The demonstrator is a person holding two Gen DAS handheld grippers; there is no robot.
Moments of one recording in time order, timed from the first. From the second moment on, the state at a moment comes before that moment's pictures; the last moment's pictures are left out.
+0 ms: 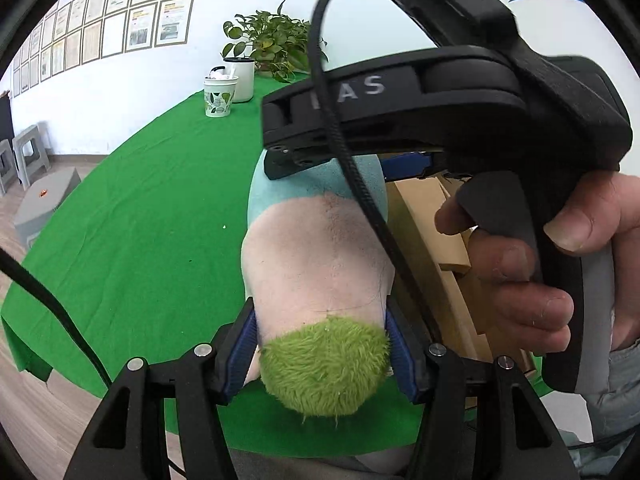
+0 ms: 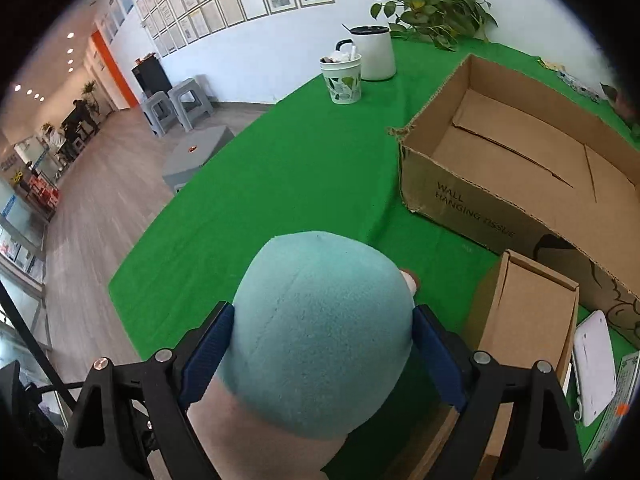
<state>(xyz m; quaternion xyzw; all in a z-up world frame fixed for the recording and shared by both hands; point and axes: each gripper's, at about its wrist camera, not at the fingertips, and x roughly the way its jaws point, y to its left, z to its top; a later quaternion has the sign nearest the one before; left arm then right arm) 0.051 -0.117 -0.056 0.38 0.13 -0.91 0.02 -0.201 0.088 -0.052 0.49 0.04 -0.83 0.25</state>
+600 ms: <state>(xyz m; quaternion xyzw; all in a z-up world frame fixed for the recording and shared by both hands) 0.040 -0.097 -0.043 0.40 0.10 -0.91 0.04 -0.219 0.083 -0.065 0.53 0.04 -0.82 0.23</state>
